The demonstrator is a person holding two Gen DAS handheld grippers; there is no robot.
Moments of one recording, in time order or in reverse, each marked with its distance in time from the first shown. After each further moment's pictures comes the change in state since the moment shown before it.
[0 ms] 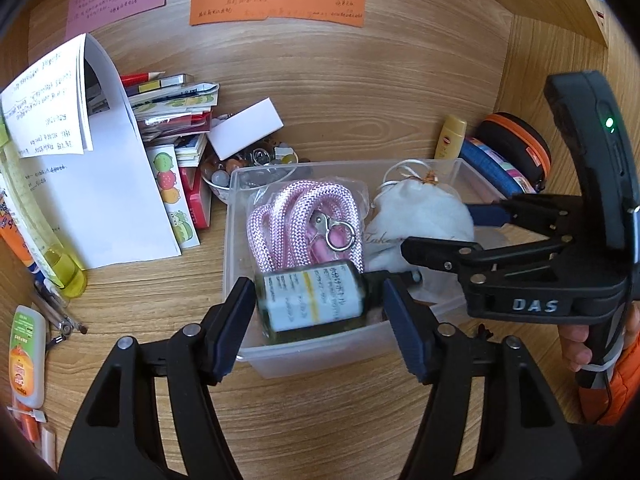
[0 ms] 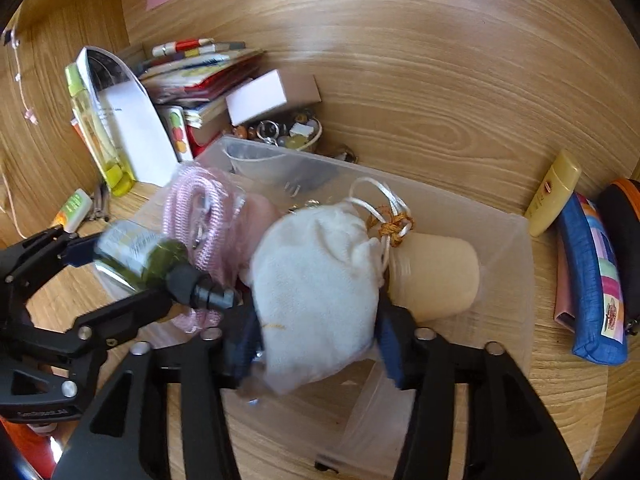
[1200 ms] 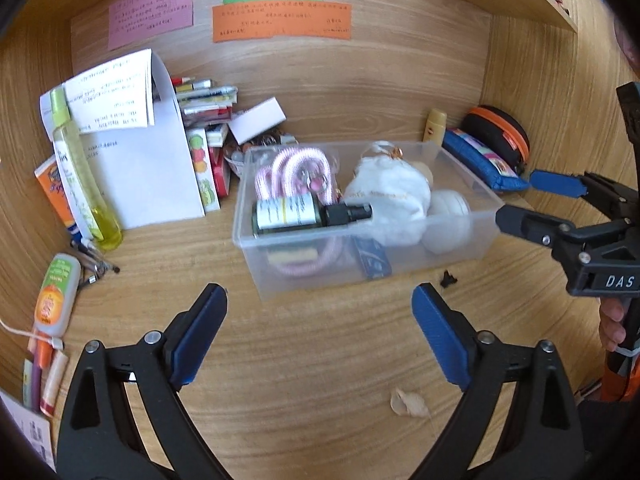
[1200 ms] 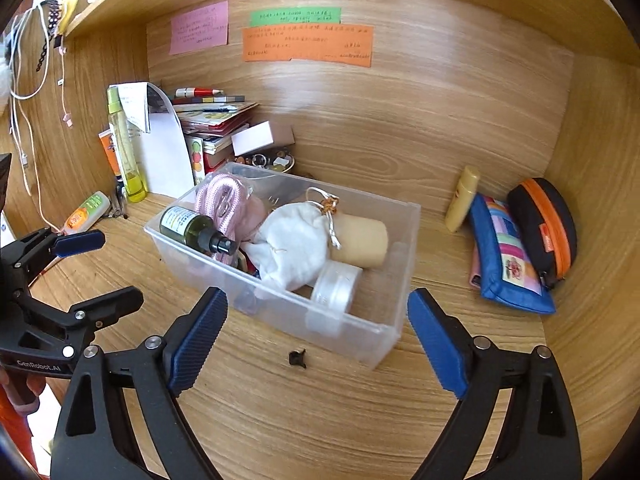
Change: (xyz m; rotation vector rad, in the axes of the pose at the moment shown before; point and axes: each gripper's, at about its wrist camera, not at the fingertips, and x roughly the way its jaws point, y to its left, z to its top) left arm -0.064 -0.033 -0.048 -0.008 -0.016 0.062; right arm -0.114 0.005 -0.061 -0.014 -0.169 -0.153
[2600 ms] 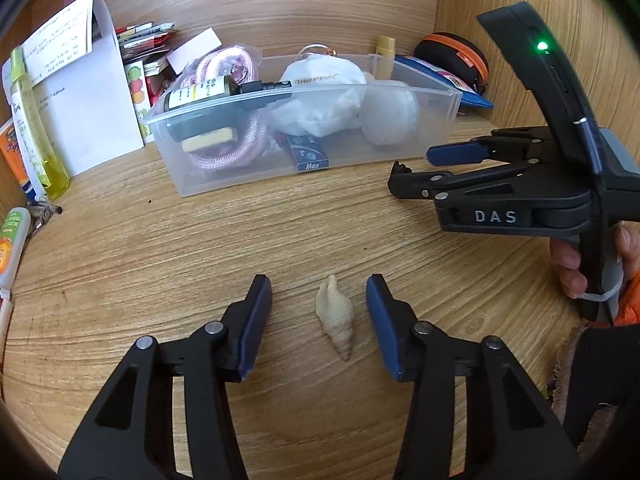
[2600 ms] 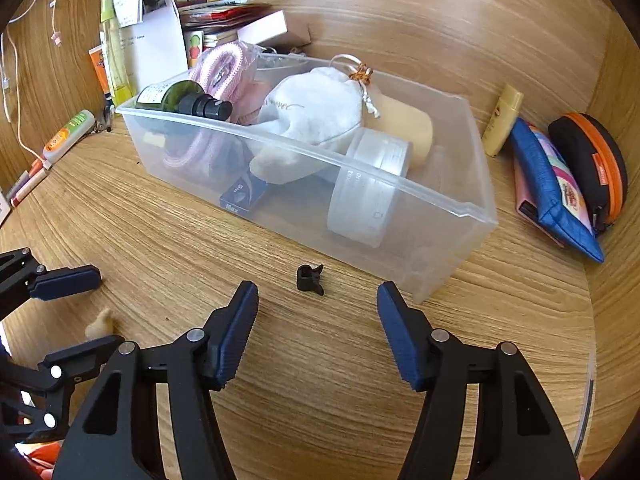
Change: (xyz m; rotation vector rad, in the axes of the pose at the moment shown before) left arm 0.025 -0.039 -0.069 0.081 0.111 -0.091; right arm 0.069 0.012 -0.053 -0.043 0.217 0.025
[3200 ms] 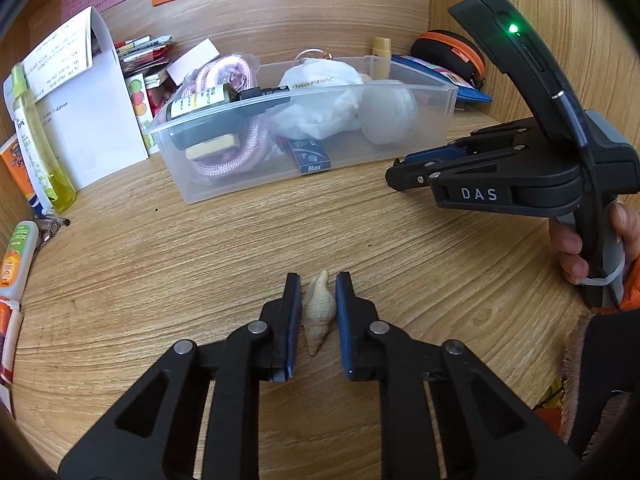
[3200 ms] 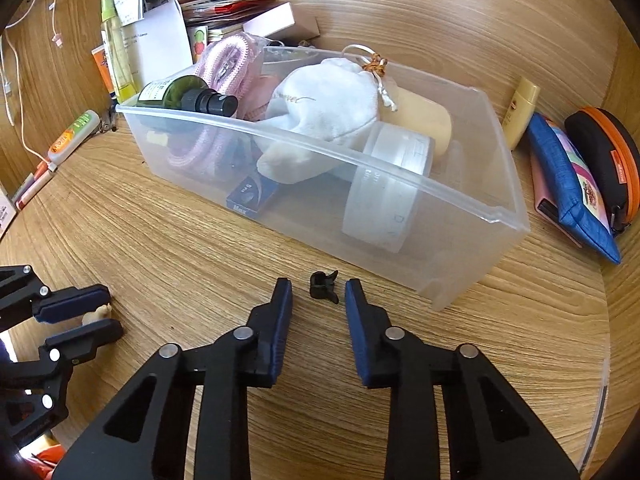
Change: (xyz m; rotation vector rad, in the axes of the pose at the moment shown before) left arm -0.003 -0.002 -0.004 0.047 -0.023 0.030; right arm 0.009 0.001 0.001 0.011 0.009 0.049
